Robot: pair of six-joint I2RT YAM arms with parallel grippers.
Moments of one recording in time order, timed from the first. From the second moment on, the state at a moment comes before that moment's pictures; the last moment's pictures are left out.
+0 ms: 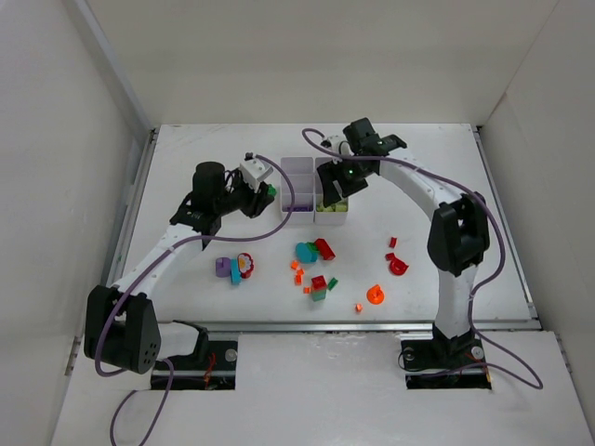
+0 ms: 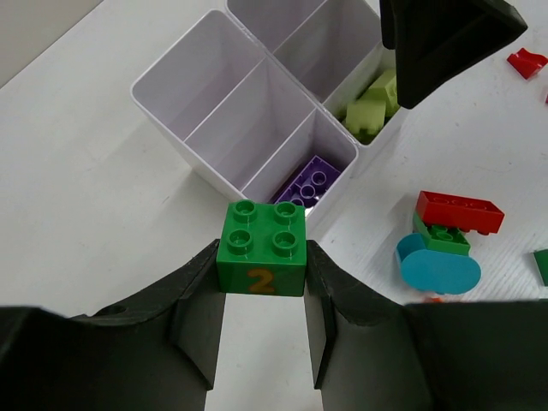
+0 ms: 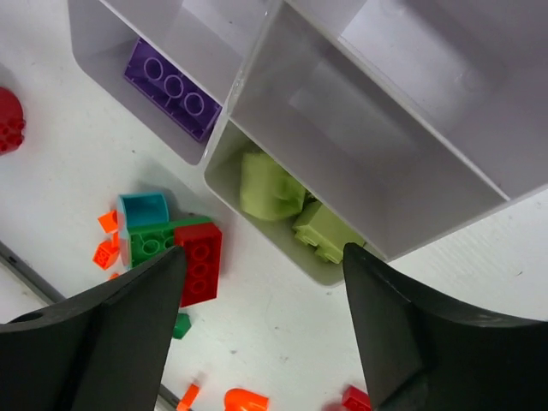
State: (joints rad) left arm -0.30 1.27 0.87 -0.03 0.50 0.29; right arm 0.45 2.02 1.81 -0.87 -0.36 -0.06
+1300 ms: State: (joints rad) left arm -0.29 1.29 0.98 -0.03 1.24 0.48; right arm 0.66 1.61 1.62 -0.60 -0.71 -0.51
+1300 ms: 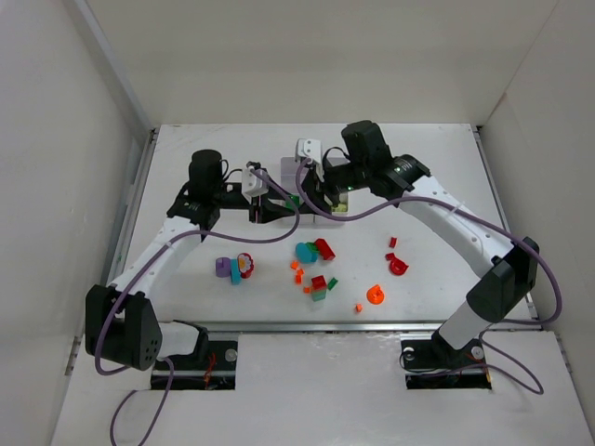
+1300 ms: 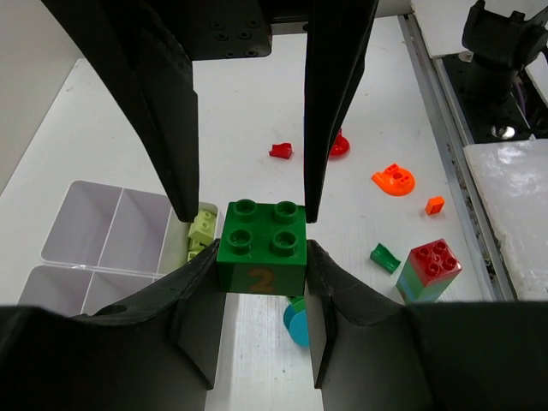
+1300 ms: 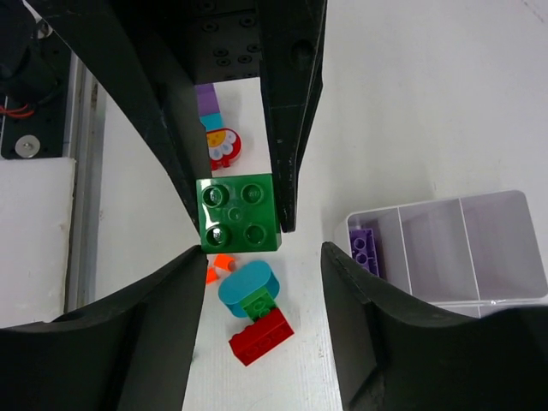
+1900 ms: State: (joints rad) left arm -0.29 1.29 0.98 0.00 1.23 0.44; right arm 0.67 1.62 1.65 -0.60 -0.74 -0.50
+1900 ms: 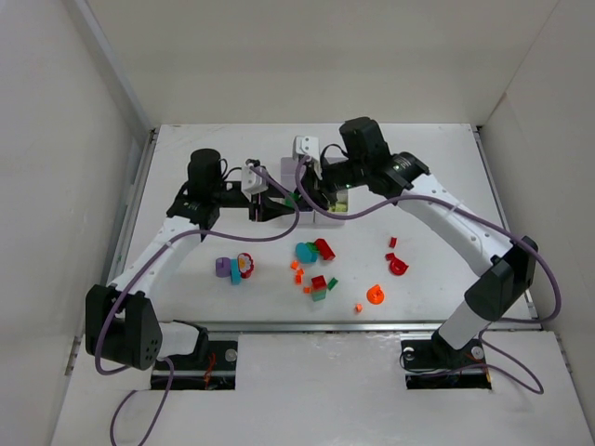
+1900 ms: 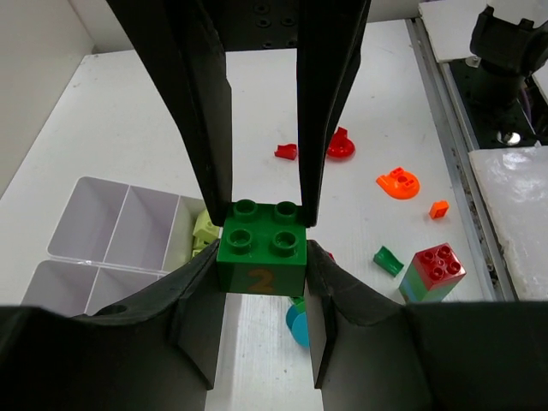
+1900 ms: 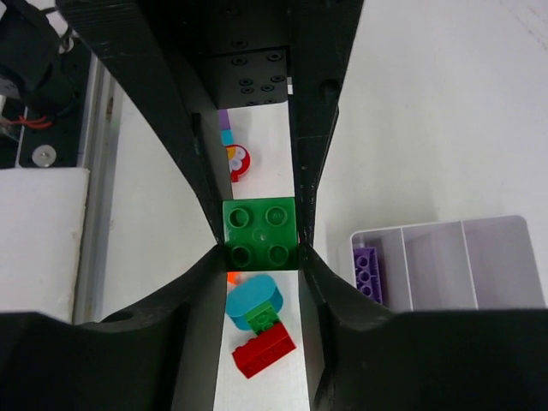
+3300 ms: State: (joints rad) left arm -0.29 1.19 0.78 0.06 0.31 0.27; right arm 0.44 1.97 1.84 -0.76 -0.26 -0.09
